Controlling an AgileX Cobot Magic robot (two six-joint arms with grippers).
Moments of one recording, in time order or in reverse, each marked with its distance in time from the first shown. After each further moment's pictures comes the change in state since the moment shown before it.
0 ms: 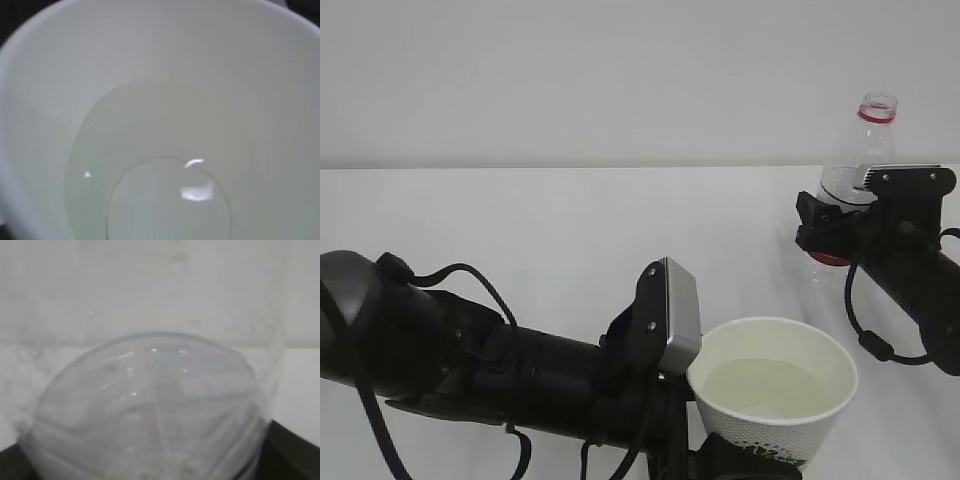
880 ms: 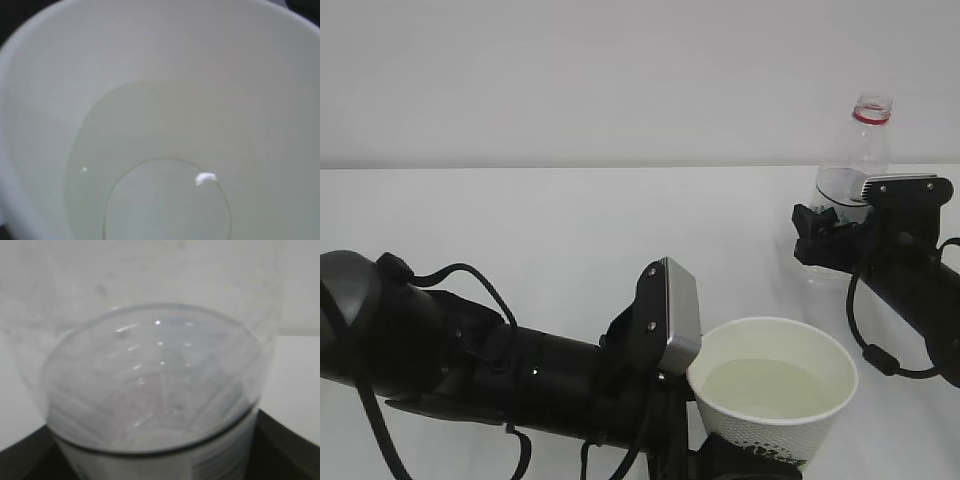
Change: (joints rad) left arm 0.000 0.000 0.000 0.000 -0.001 0.000; right arm 0.000 0.000 0.034 -0.039 -0.005 0.000
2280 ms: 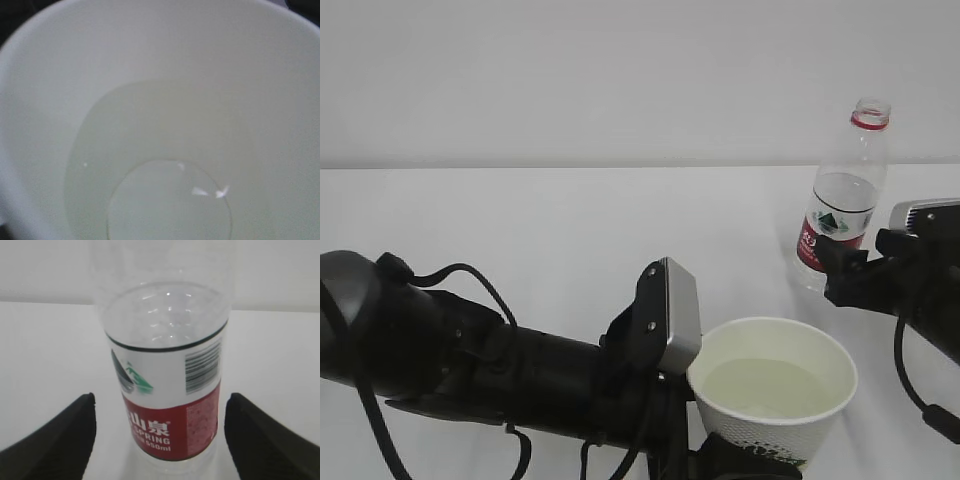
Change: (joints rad) left arm 0.000 0.000 0.000 0.000 0.000 0.000; right arm 0.000 -0.180 0.248 -0.041 -0.006 0.002
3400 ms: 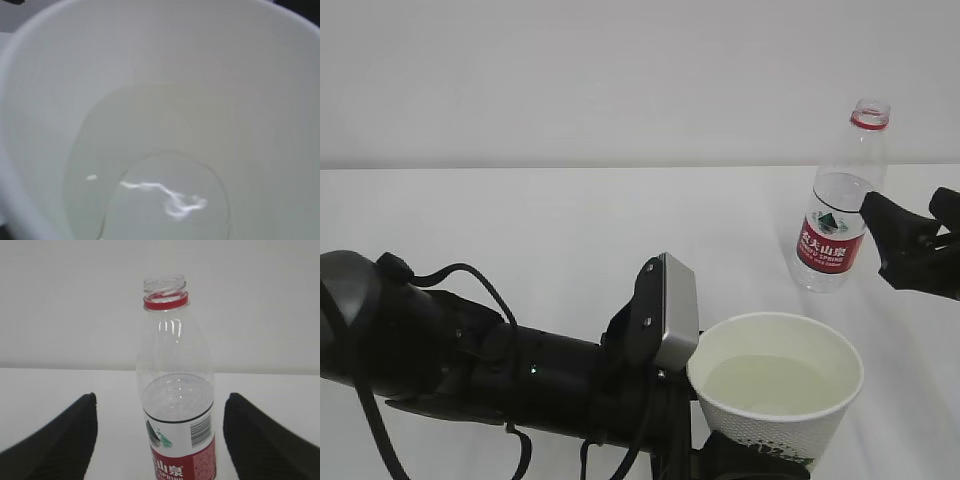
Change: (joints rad) left arm 0.000 0.000 0.000 0.000 -0.047 0.000; right arm 0.000 -0.372 0.182 -0.010 0.000 0.055
